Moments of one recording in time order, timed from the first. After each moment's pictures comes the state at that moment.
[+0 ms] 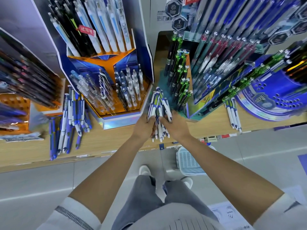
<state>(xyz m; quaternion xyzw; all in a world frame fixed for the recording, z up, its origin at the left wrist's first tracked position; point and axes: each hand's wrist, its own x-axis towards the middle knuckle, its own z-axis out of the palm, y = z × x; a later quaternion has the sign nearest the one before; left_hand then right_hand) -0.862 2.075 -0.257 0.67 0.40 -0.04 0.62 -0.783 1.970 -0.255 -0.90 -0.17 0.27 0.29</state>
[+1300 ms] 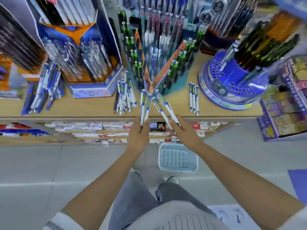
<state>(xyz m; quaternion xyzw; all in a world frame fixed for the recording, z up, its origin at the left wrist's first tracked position) -0.891 1.864 -0.254 0.66 0.38 0.17 0.63 -0.763 1.739 -0.228 -0.77 -0.28 0.35 0.45</state>
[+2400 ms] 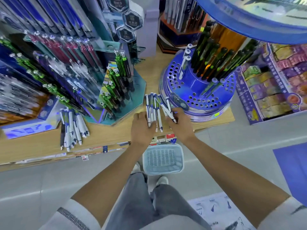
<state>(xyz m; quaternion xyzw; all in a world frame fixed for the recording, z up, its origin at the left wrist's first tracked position) -0.683 1.827 -0.272 0.84 0.37 0.00 0.39 -0.596 1.705 -0.267 -0.86 -0.15 0.24 0.43</state>
